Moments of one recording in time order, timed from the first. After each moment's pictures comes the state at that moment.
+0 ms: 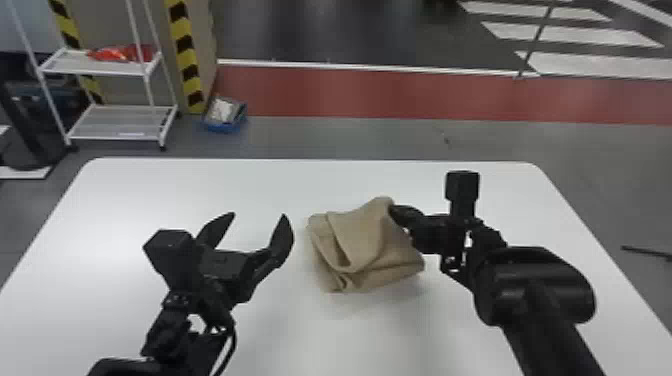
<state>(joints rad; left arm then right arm) 0.15 0.04 -0.21 -1.69 0.26 0.01 -0.08 -0.27 -0.14 0.04 -1.29 -0.14 0.46 0.32</state>
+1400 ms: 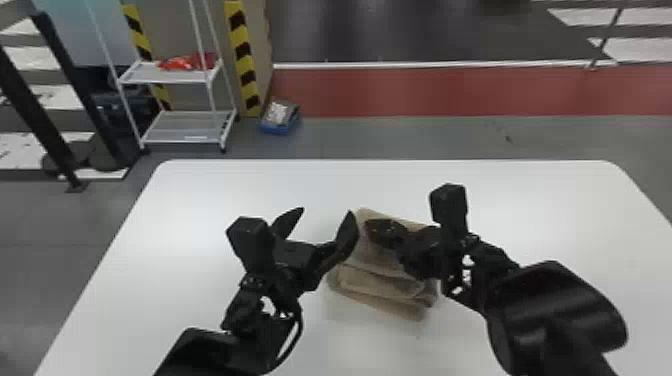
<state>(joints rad) 0.08 0.07 -0.26 -1.62 0.30 0.01 -0.08 -0.19 -0.13 0.29 -1.43 -0.11 0.36 0.46</state>
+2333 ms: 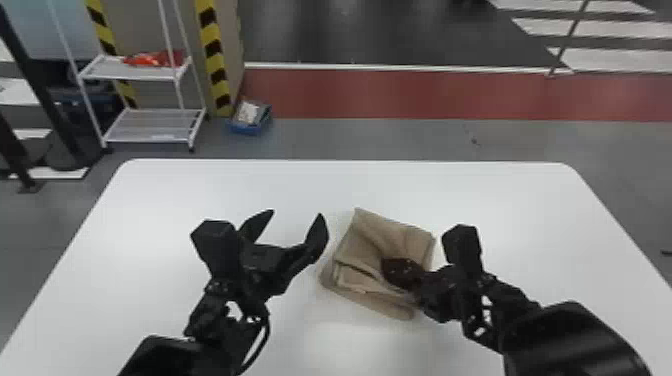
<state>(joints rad) 0.09 0.07 -0.27 -1.61 0.31 0.01 -0.08 0.02 -0.19 0.14 -1.58 0.05 0.46 0.54</state>
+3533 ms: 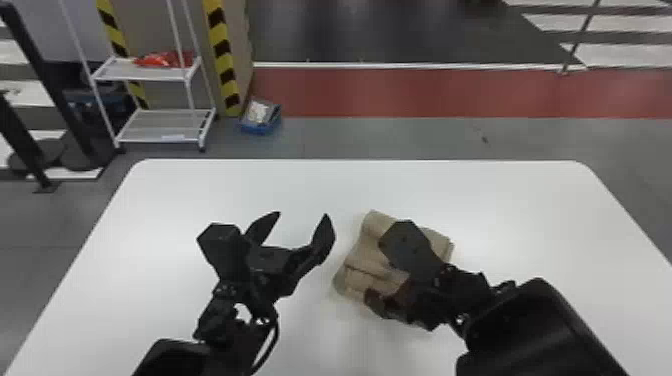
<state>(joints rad) 0.10 0.08 -0.25 -1.61 0.32 -0.01 -0.08 0.03 -0.15 0.41 -1.96 0.58 0.91 0.65</state>
